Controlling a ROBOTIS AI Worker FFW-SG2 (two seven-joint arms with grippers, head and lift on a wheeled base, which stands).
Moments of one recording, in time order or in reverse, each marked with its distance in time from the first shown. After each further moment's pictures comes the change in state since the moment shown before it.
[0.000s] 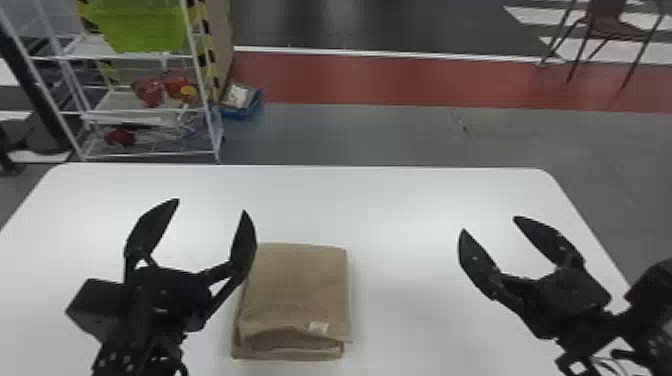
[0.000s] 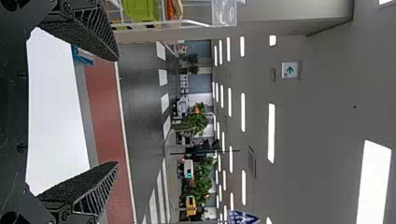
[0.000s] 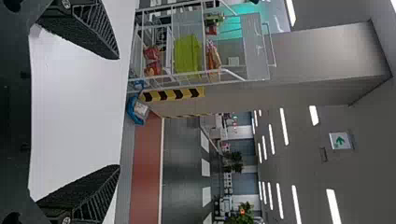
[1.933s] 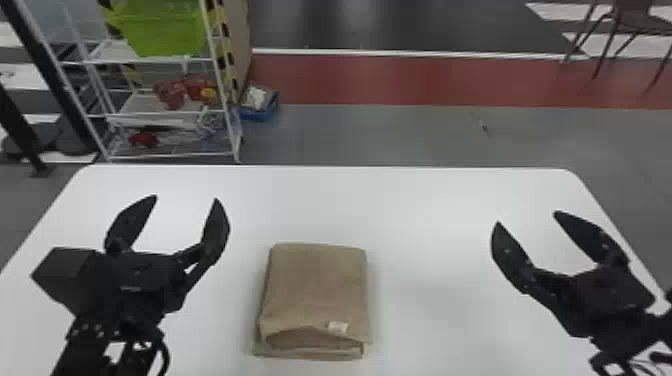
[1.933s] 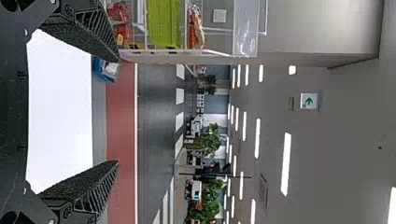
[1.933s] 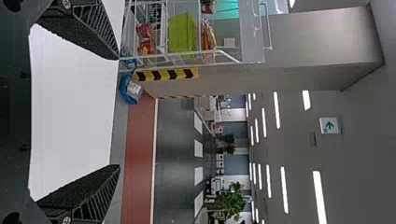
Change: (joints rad) left arm -0.026 0.013 0.133 -0.036 0.157 0.136 -0.029; right arm -0.006 0.000 -0.004 -0.003 0.020 -0.020 -0.067
